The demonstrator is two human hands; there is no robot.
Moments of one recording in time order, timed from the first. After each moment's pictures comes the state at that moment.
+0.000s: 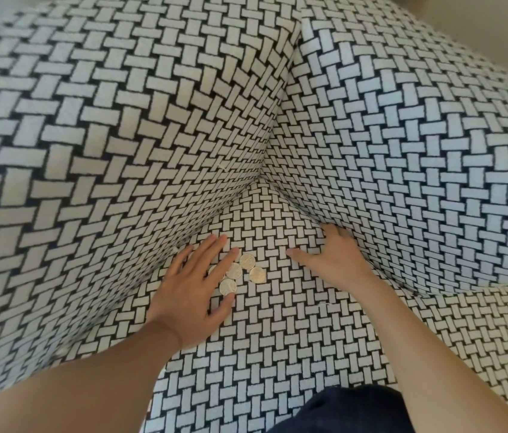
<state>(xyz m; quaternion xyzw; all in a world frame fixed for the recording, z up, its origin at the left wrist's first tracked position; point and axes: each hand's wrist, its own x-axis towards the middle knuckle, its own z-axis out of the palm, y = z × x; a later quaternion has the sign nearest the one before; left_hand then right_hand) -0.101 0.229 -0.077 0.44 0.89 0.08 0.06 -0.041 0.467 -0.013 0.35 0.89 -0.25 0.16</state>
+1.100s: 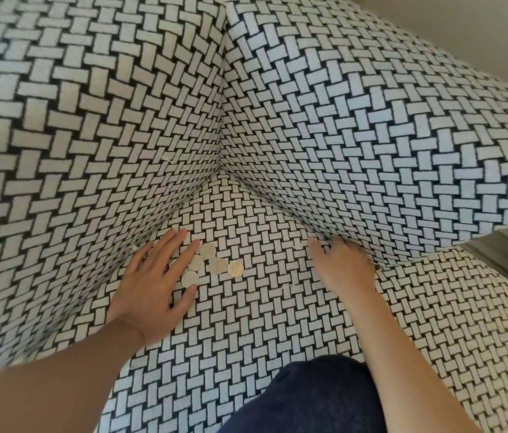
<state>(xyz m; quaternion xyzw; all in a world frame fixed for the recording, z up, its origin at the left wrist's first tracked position) -0.101 0.229 -0.075 0.44 0.90 0.05 0.06 0.018 0.492 -0.018 0.48 0.85 -0.14 0.17</state>
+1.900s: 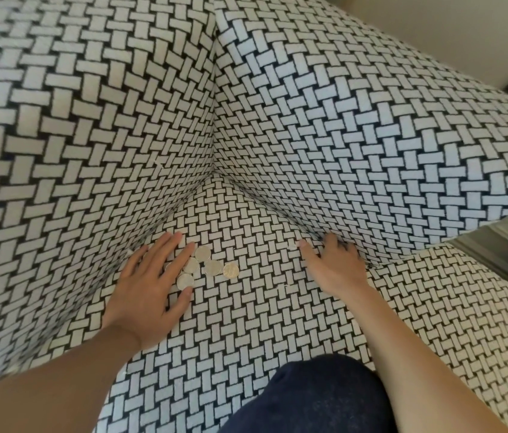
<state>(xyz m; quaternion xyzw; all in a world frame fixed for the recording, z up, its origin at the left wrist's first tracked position) -0.101 0.229 -0.072 0.43 0.90 0.06 0.06 0.024 0.501 -0.028 0.44 0.86 -0.14 0.20</state>
